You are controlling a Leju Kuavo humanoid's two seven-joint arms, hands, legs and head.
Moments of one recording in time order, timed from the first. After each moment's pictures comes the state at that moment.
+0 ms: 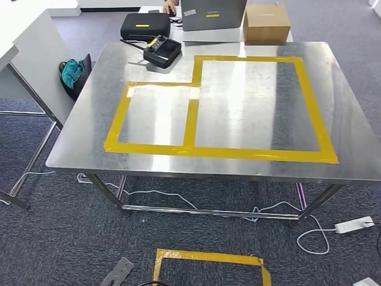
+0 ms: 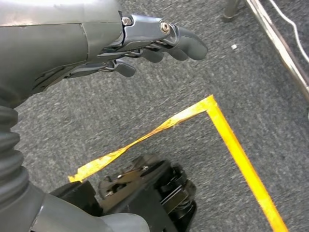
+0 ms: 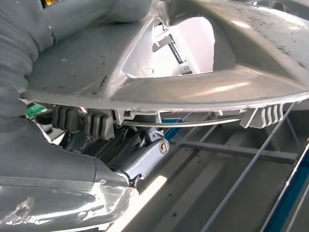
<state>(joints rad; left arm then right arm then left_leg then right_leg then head) -0.10 -0.18 0.64 -0.23 -0.92 0.19 -0.48 0.63 0.36 -0.43 -2.45 1.27 -0.70 -0.22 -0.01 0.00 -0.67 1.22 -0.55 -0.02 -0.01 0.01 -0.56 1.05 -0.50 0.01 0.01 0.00</state>
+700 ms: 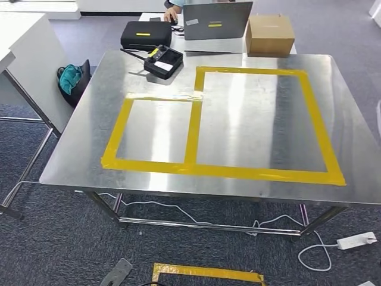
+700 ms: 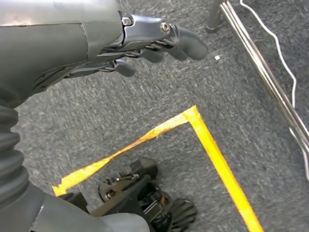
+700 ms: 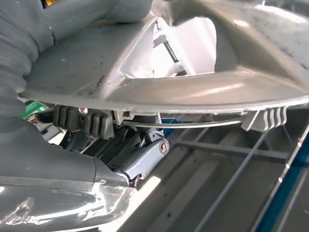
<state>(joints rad) -0.10 -0.18 0.64 -0.23 -0.92 0.20 -0.48 0.63 0.36 -0.42 -2.45 1.27 -0.70 -0.22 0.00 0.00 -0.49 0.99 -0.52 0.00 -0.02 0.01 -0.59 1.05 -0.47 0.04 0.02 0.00</state>
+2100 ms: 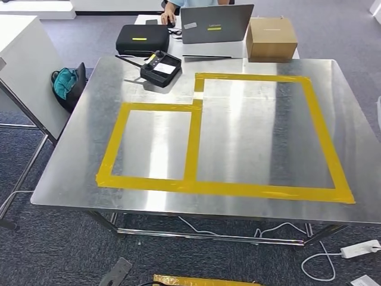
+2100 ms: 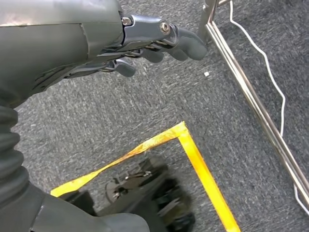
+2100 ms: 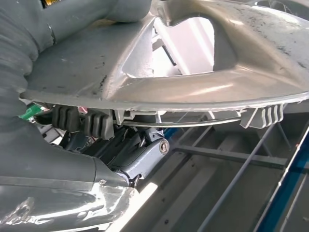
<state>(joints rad) -0.11 -0.18 0.65 -0.23 -0.93 0.23 -0.47 0.63 0.36 -0.42 -2.45 1.26 -0.70 -0.22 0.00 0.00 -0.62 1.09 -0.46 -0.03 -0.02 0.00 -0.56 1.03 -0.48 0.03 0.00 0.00</state>
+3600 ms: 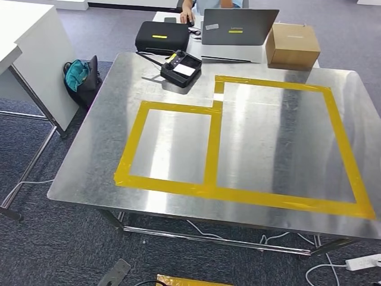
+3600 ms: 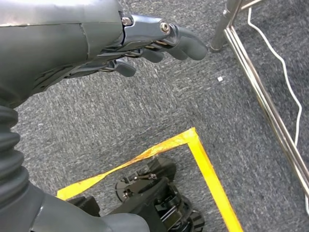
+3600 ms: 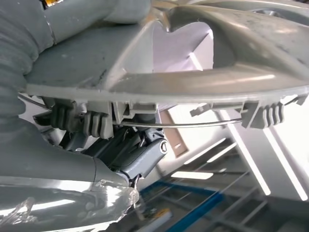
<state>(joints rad) -0.10 -0.18 0.66 -0.23 -0.97 0.22 -0.45 0.64 0.36 -0.61 -2.23 0.99 -0.51 -0.17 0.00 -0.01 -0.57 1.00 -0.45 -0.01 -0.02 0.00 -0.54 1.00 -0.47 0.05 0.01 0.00</state>
